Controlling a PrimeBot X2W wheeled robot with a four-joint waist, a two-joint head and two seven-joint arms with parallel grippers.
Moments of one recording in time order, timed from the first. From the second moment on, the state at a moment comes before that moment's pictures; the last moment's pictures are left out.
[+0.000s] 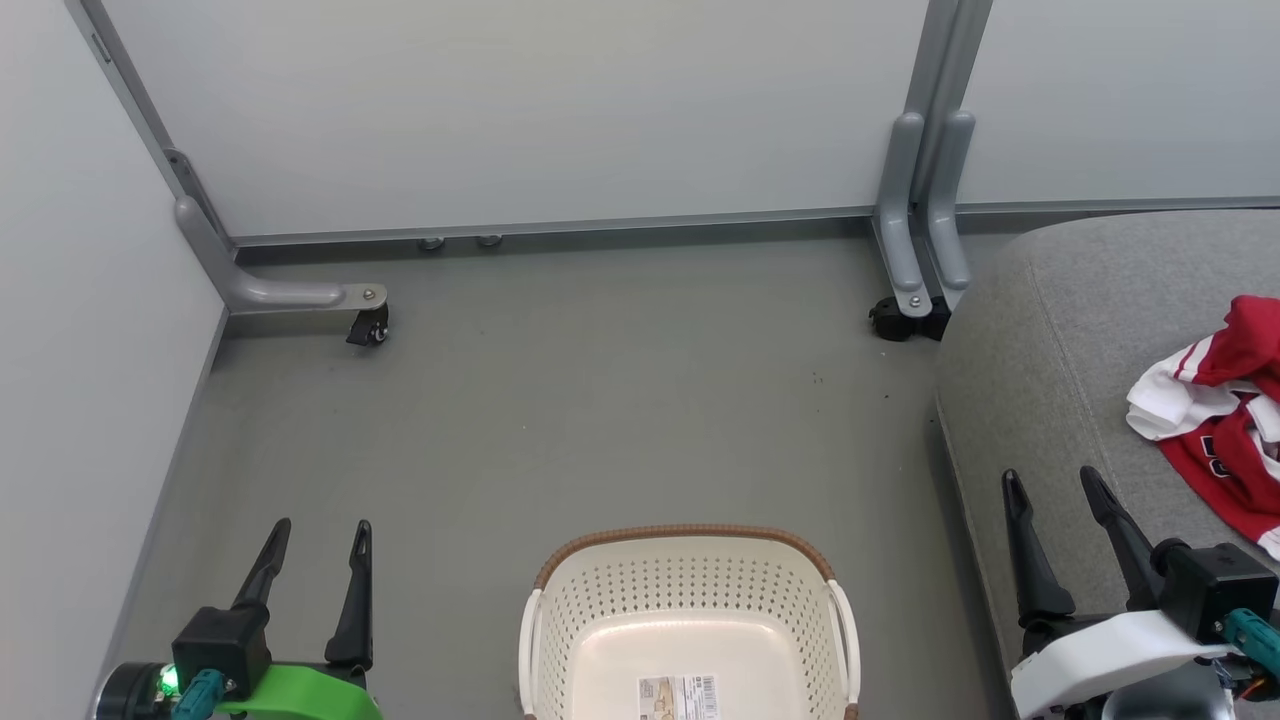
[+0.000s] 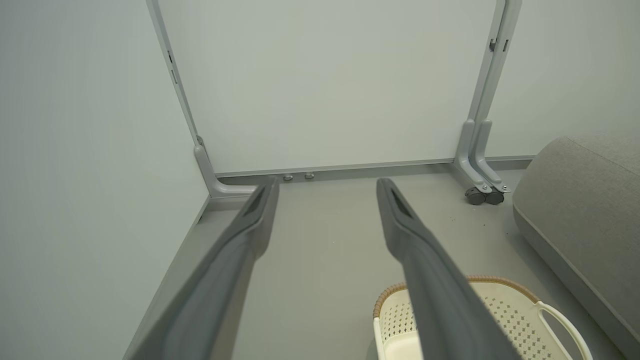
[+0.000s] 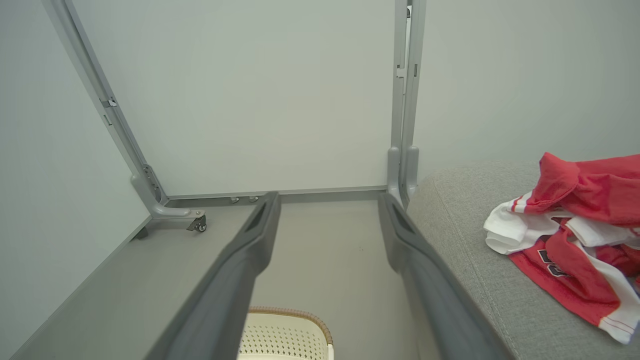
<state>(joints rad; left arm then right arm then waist) 0.00 0.19 -0.12 0.27 -0.23 -0.09 -0.26 0.15 -0.05 -0.05 -0.11 0.15 0.13 -0.05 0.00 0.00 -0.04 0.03</state>
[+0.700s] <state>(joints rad) 0.01 0.15 -0.08 0.33 -0.30 -0.11 -0.22 0.16 -0.04 -0.05 -0.04 0.28 0.13 -0.04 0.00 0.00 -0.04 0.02</state>
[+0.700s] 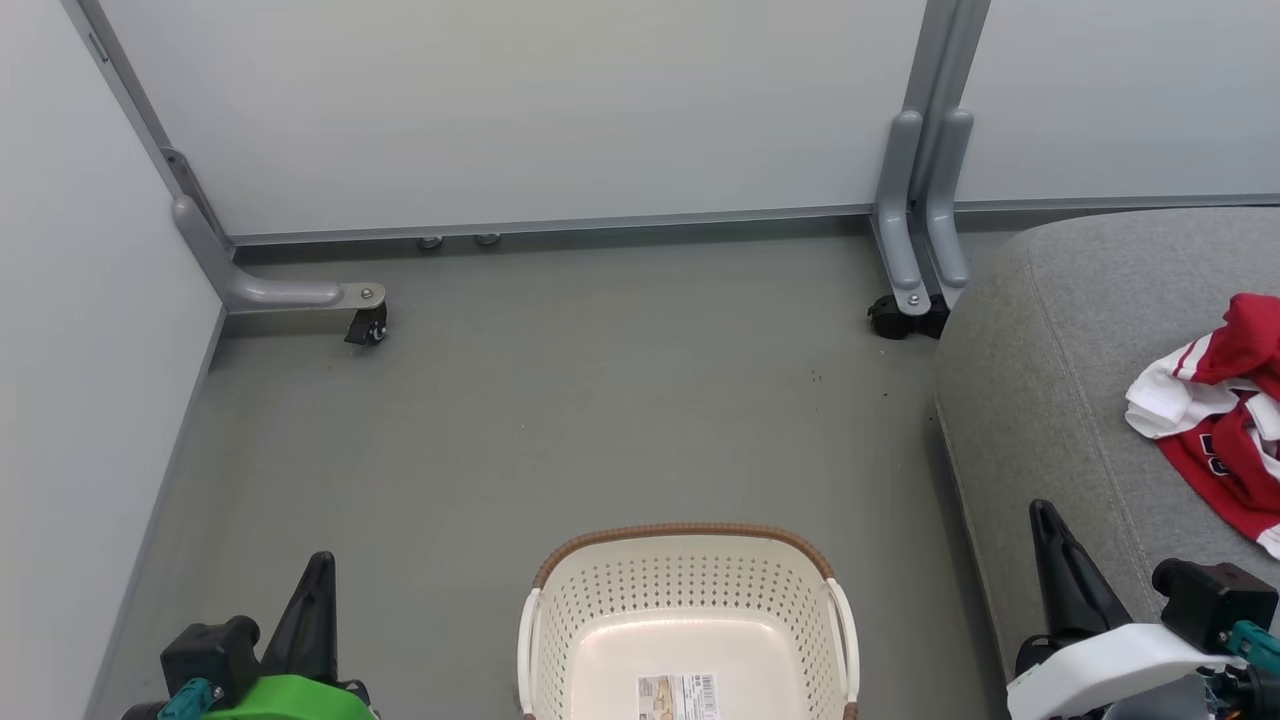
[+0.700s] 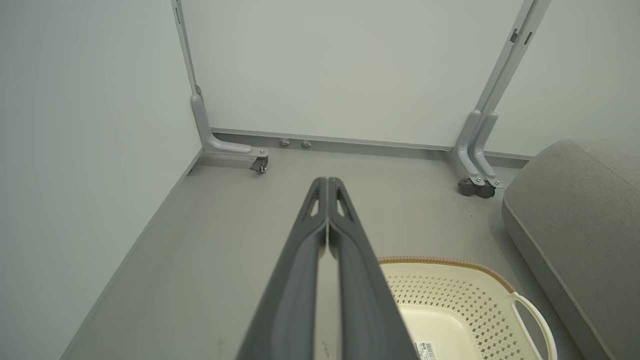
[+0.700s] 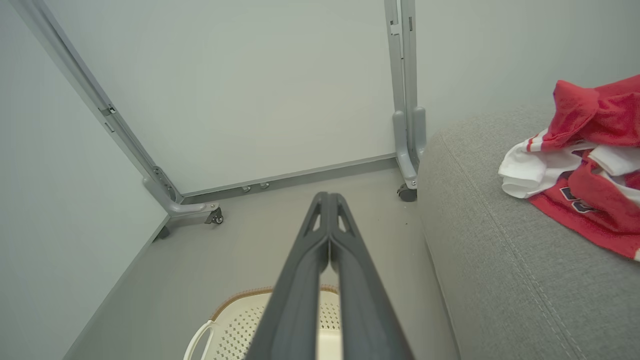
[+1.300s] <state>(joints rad) 0.00 0.13 -0.04 0.31 -0.61 -0.11 -0.14 0.10 -0.06 -0.04 0.03 0.61 0.13 -0.02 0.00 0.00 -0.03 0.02</state>
